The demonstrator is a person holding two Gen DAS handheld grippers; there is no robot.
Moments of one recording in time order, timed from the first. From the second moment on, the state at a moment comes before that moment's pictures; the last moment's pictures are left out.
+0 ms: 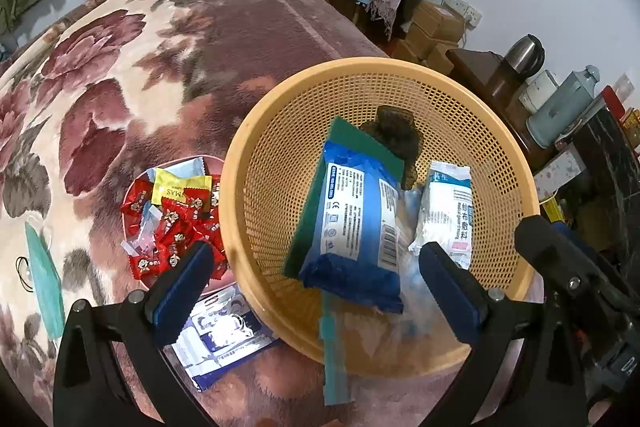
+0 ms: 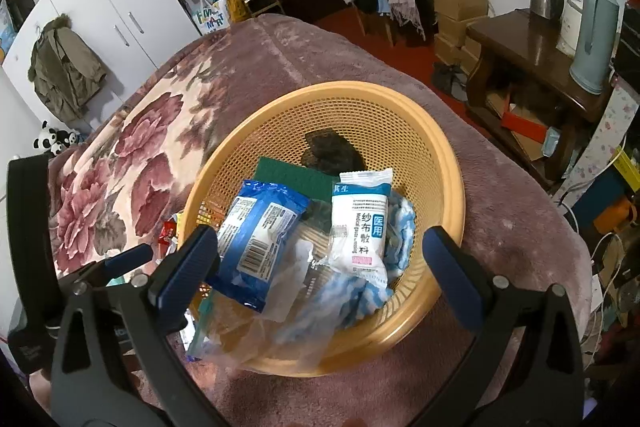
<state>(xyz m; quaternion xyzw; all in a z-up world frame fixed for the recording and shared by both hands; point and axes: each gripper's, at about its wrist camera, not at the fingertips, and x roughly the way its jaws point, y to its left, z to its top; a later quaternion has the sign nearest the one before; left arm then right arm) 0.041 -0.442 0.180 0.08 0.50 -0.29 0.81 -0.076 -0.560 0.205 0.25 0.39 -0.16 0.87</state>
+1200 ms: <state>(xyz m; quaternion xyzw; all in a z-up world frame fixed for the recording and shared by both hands) 0.010 -0.389 0.197 0.08 0.50 -0.30 0.81 -0.101 -0.516 0.220 0.23 0.37 -0.16 0.88</state>
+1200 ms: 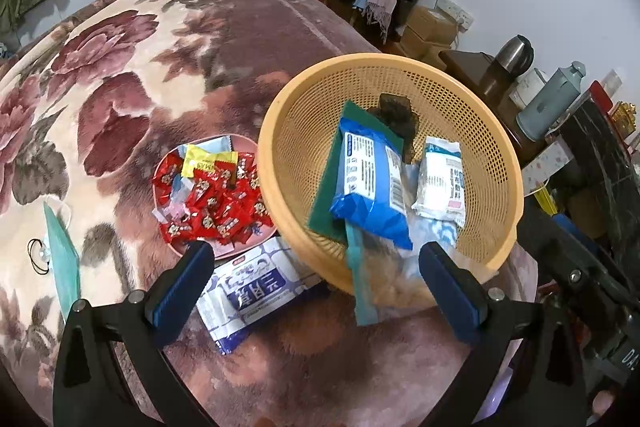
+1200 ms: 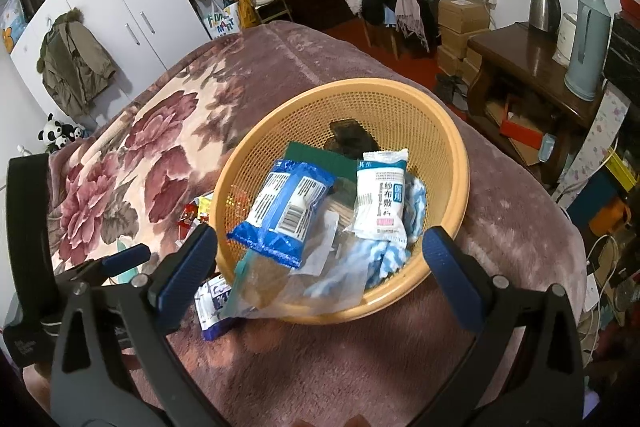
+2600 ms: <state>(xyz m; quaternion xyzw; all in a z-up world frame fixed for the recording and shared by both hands) 0.017 -0.241 0.172 0.01 0.52 -0.25 0.82 -0.080 -0.404 0.208 0.19 0.41 -0.12 0.89</state>
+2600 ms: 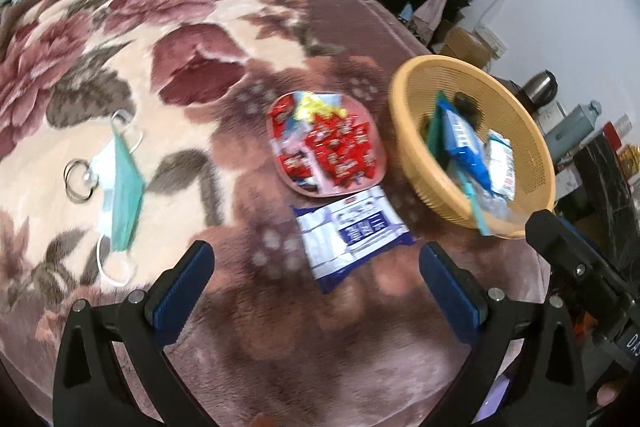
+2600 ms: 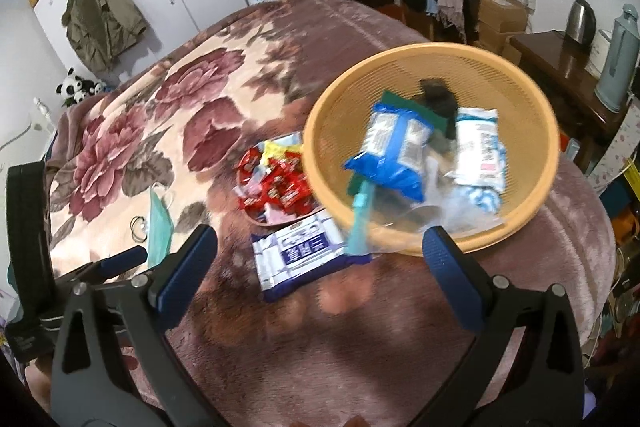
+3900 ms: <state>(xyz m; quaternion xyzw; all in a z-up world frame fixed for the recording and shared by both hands) 0.097 0.023 0.080 -0.12 0.55 -0.06 0.83 0.064 -0.201 0.126 0.06 0.52 0.04 0.85</state>
